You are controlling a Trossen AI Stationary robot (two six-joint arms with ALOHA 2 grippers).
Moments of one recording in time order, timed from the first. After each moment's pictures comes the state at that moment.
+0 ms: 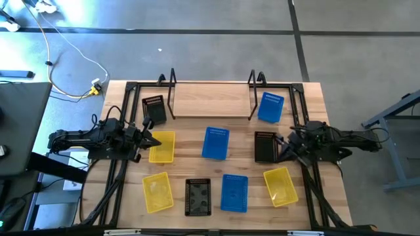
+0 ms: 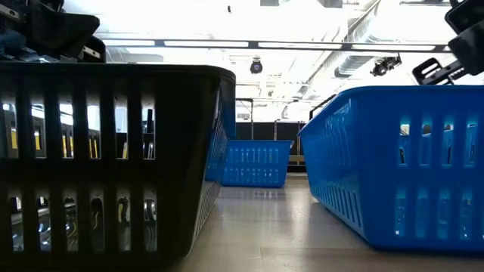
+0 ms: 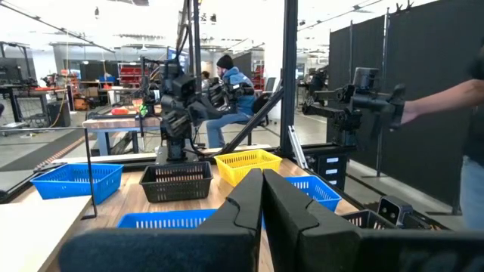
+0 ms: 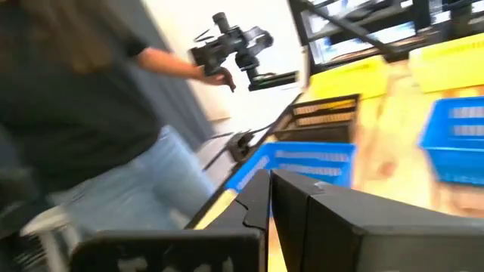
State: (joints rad) left arm 0.17 0.01 0.01 0.13 0.31 -0.03; right arm 0.00 0.01 0.08 -0.15 -0.61 0.33
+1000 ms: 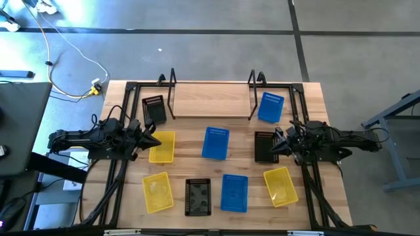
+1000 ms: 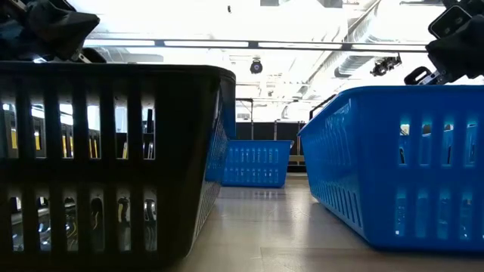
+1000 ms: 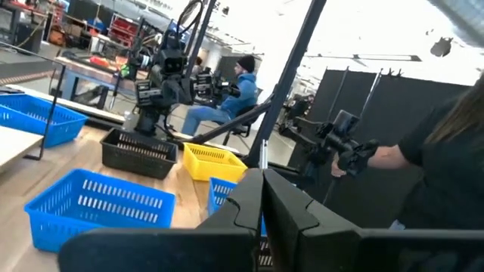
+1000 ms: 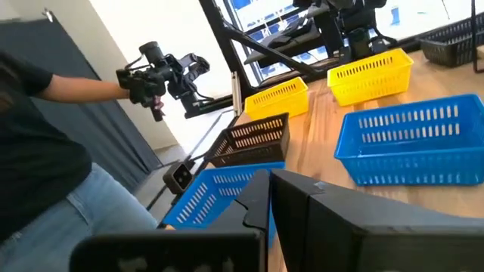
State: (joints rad) left arm 0.17 0.01 0.01 0.14 0.31 -0.42; right arm 0.00 0.01 0.08 -0.15 -0.38 0.39
